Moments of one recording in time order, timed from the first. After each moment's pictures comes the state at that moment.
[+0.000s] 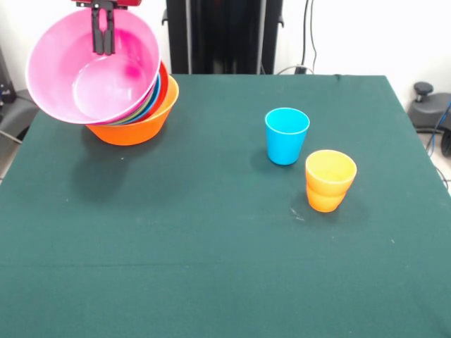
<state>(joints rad) -0.97 -1.00 0.47 2.11 -0.51 0.21 1.57</state>
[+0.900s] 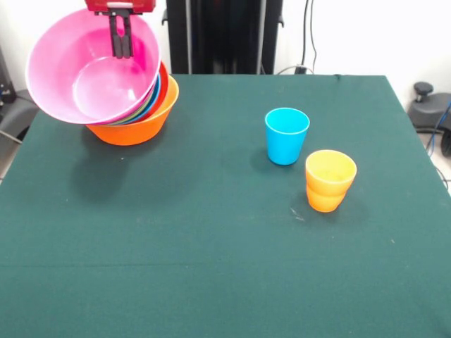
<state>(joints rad) -0.97 -0.97 0.49 2.11 -0.51 0.31 1.57</state>
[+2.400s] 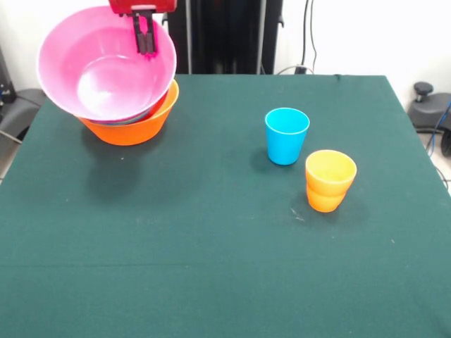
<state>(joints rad) -0.93 -0.95 0.48 2.12 -0.51 0.47 1.57</state>
